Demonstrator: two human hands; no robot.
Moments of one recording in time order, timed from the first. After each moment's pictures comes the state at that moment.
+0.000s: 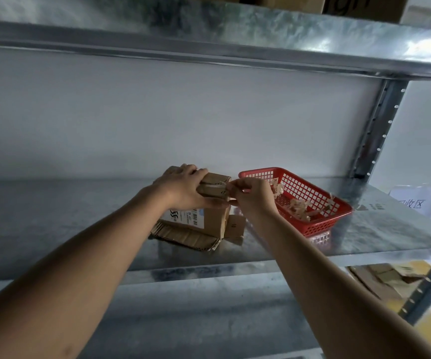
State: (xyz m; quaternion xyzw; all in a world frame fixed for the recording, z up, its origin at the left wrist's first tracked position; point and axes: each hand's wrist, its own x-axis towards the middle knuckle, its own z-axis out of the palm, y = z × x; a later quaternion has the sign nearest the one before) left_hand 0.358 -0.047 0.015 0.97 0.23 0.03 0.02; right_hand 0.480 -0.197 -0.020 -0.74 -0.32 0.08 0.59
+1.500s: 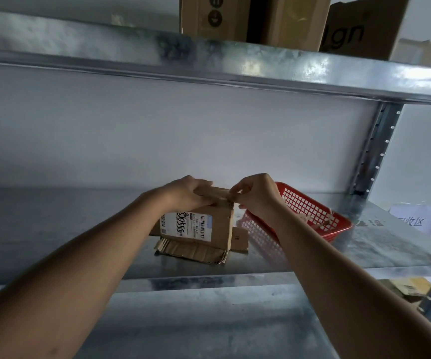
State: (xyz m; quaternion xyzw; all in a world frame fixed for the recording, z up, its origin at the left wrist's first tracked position) left_hand 0.353 -0.025 0.019 0.94 0.24 0.08 0.24; right_hand 0.483 -0.203 0.029 -0.82 -0.42 0.01 0.39
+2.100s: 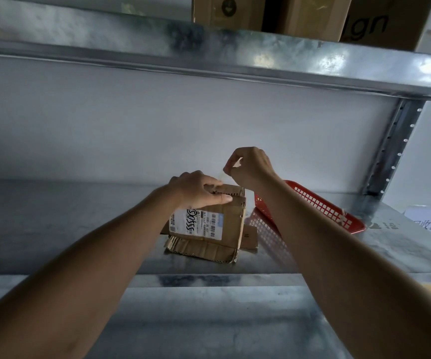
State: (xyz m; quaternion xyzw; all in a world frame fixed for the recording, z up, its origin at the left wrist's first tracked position) left_hand 0.351 -0.034 0.021 0.95 0.25 0.10 0.18; right_hand 0.479 -0.149 0.066 -0.83 -0.43 -0.04 0.35
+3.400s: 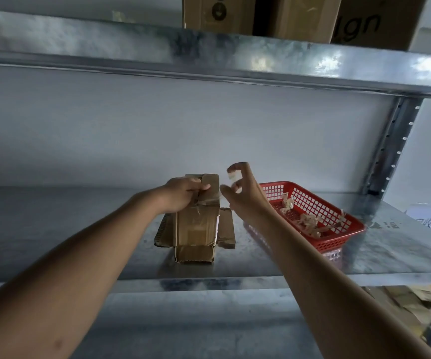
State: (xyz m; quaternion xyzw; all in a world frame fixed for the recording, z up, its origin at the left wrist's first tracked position) left_hand 0.353 0.014 -0.003 0.90 0.23 0.14 0.34; right_hand 0.469 -0.176 0.011 -0.73 -0.47 0.06 0.50
